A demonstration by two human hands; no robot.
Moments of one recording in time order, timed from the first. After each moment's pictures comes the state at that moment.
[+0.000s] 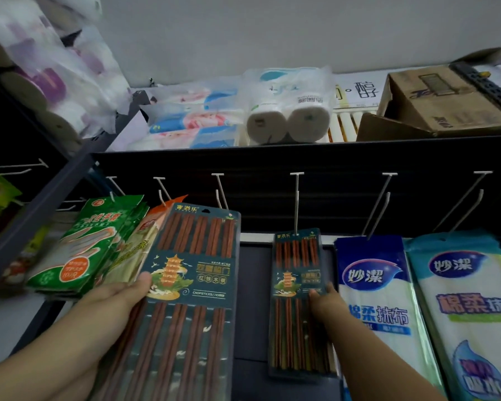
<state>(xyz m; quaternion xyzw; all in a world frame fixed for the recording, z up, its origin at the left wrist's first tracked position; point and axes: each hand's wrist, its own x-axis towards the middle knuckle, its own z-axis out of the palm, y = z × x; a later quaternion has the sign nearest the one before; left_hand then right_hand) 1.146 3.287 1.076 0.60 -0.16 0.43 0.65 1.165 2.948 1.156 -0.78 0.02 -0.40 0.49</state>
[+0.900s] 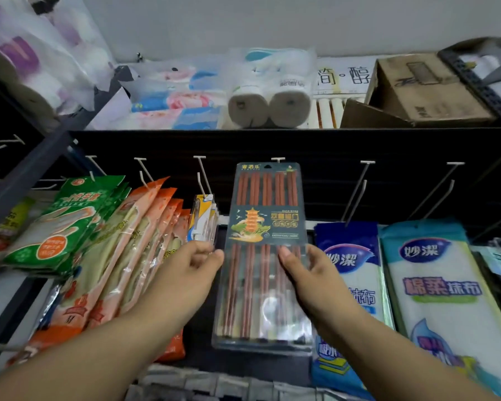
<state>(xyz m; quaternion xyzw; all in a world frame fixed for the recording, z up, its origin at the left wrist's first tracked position) 1.050 3.141 1.088 0.62 -0.26 0.45 0.59 1.052 2.957 1.113 -0.65 -0.33 -0.40 0.55</state>
